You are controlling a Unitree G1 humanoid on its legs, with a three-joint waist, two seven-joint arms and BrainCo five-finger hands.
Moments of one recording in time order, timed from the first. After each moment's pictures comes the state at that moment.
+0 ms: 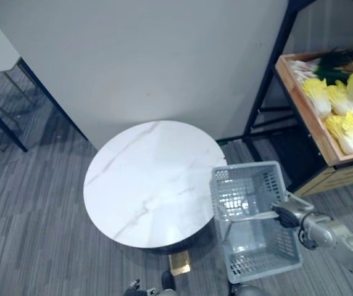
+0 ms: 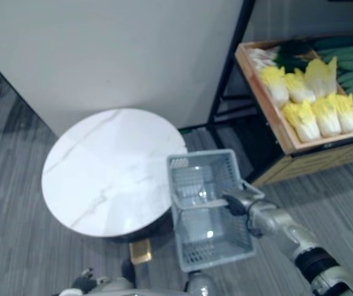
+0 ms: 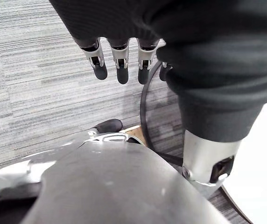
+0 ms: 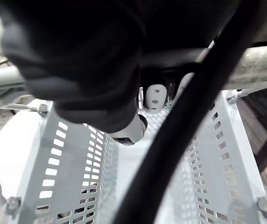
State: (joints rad) left arm 0.09 0.16 0.06 1.15 0.06 -0.10 0.06; right arm -0.12 -0.80 0.41 0.41 -0.59 -0.27 0.11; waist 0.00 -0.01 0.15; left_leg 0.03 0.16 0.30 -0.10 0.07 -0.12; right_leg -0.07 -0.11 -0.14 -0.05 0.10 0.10
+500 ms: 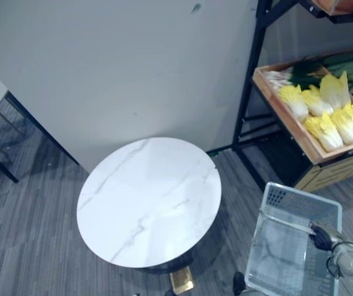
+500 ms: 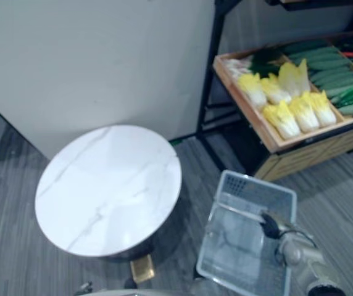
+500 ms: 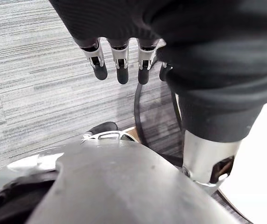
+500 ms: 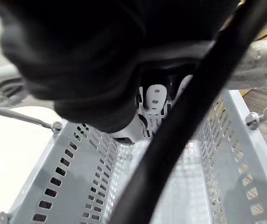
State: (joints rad) left arm 0.15 0.13 0.08 1.15 0.09 -0.08 0.06; right arm 0.13 -0.64 0.02 0.53 -0.67 -0.18 0.03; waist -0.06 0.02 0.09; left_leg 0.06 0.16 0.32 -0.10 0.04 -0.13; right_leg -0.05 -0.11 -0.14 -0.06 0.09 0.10
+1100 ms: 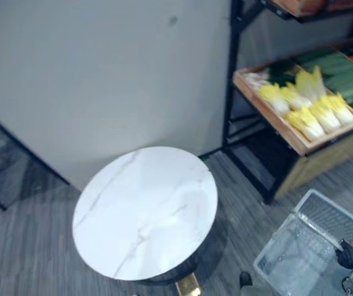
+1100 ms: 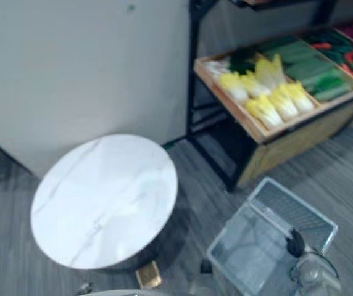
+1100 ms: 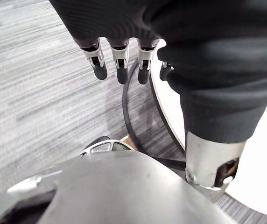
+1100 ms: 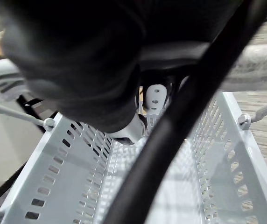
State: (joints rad) left arm 0.14 0.17 0.02 1.14 0.10 -0.08 0.08; right arm 0.18 -0.51 -0.24 0.55 -0.67 -0.09 -0.01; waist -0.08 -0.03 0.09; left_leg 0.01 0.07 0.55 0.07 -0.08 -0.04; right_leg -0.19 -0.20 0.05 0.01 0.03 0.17
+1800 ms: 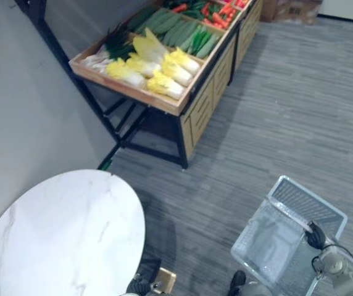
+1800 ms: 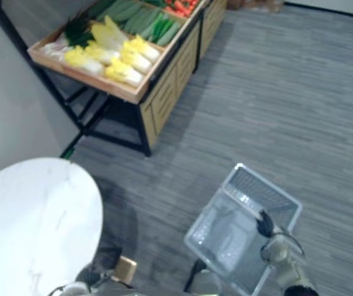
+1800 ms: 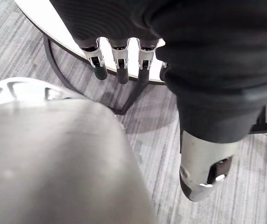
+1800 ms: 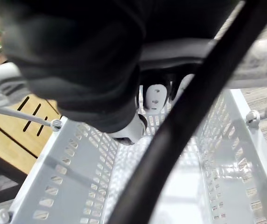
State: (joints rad) left arm 0.08 0.13 0.11 1.12 0.10 -0.08 0.09; right arm 0.08 -0.45 -0.10 0.55 -0.68 -0.10 -0.04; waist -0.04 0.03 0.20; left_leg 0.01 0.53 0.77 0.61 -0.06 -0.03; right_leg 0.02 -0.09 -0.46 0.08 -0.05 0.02
